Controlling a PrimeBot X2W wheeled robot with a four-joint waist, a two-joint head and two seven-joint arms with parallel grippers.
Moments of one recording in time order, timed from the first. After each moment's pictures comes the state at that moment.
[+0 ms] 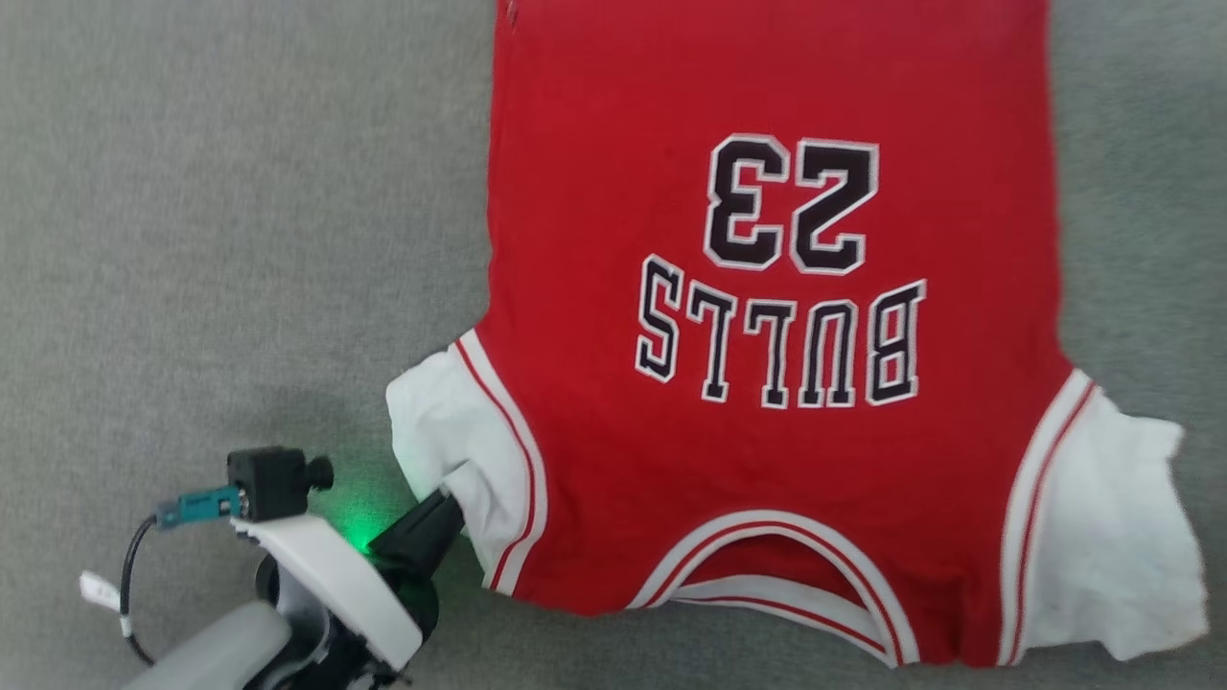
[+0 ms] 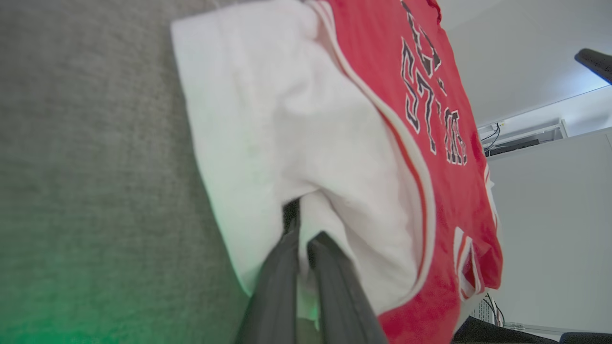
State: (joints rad) left arm -0.42 0.67 -0.97 0.19 -1.44 -0.13 -0.21; right arm -0.60 -0.74 -0.03 -0.18 0.74 0.13 0.96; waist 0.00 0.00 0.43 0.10
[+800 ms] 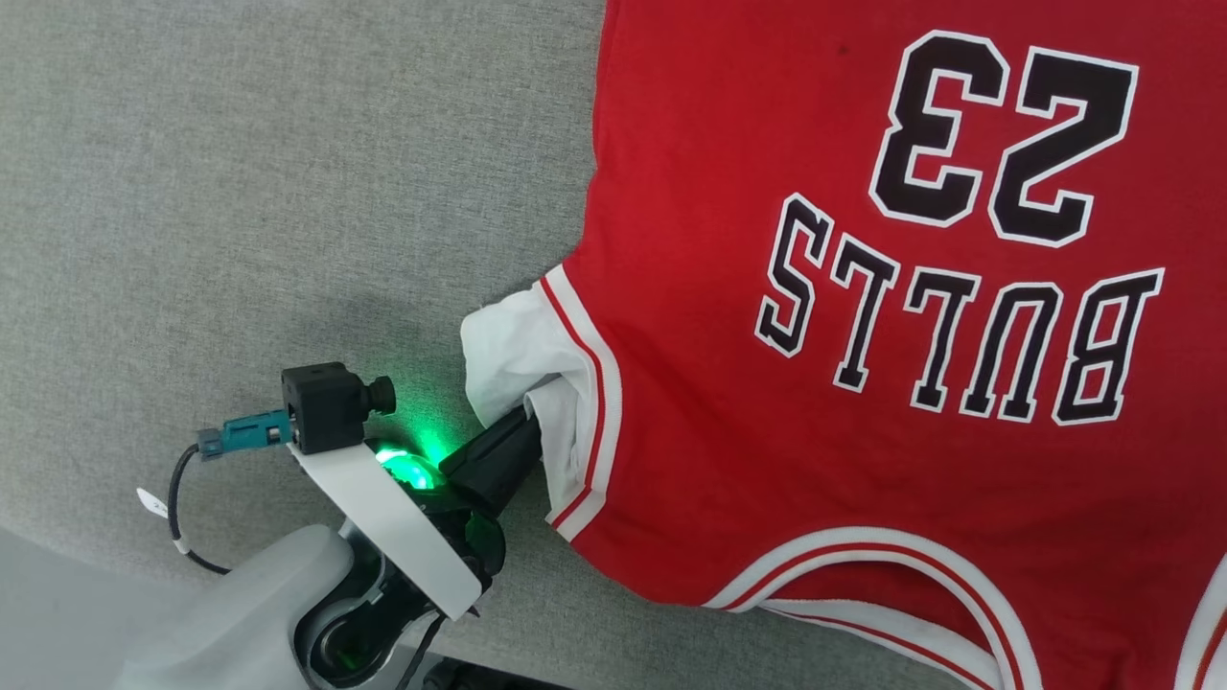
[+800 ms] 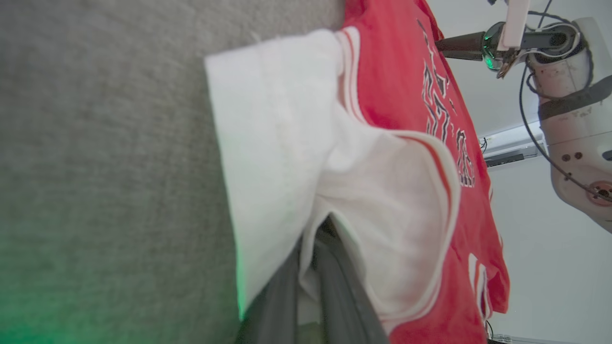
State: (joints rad) left arm -0.58 0.60 -1.02 0.13 -1.40 -0.15 -0.25; right arm -1.33 -0.62 0.35 0.58 0.56 0.13 1.13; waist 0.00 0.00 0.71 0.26
